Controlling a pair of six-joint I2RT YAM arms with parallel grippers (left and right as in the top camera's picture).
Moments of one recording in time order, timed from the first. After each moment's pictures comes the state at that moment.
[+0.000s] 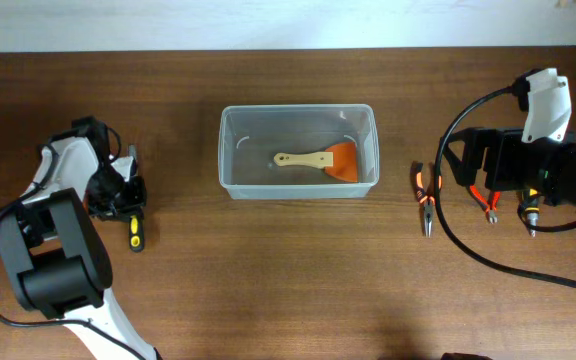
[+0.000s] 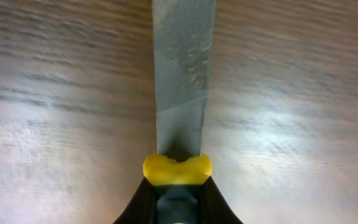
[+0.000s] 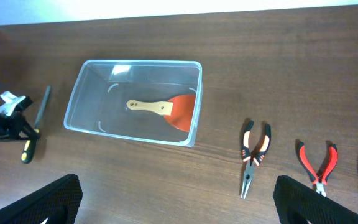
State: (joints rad) left arm 0.28 2.06 1.46 -1.09 0.06 0.09; right arm -0.11 1.32 1.84 -1.36 -0.39 -0.04
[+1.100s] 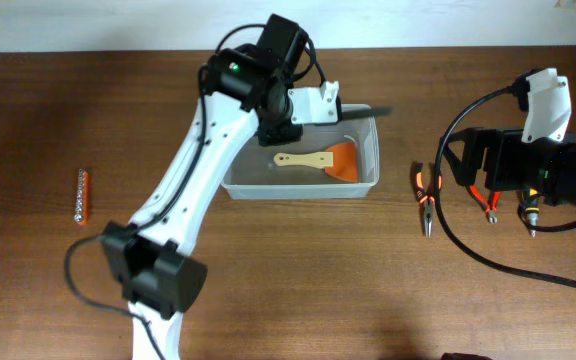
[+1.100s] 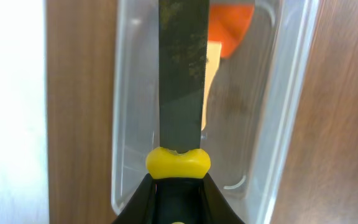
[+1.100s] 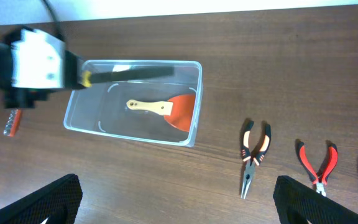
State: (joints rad) left arm -0.48 2.11 2.25 -1.30 0.06 1.03; right arm -0.11 1.32 1.84 -1.36 -0.39 -0.04
